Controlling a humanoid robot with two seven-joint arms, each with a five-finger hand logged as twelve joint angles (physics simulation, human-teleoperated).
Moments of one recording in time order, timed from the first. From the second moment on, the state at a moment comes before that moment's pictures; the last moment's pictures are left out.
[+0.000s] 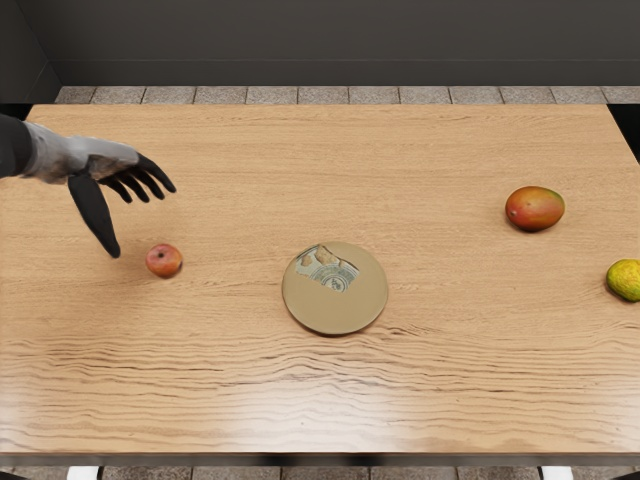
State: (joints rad) left arm -1.18 0.90 -0.41 -1.47 0.71 -0.57 0.61; right arm -0.07 0.00 -0.04 0.26 0.10 -0.07 -0.03
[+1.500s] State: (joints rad) left arm -0.87 0.67 -0.29 -1.61 1.58 -0.21 0.61; right arm -0.08 0.00 -0.04 0.26 0.10 -0.07 -0.03
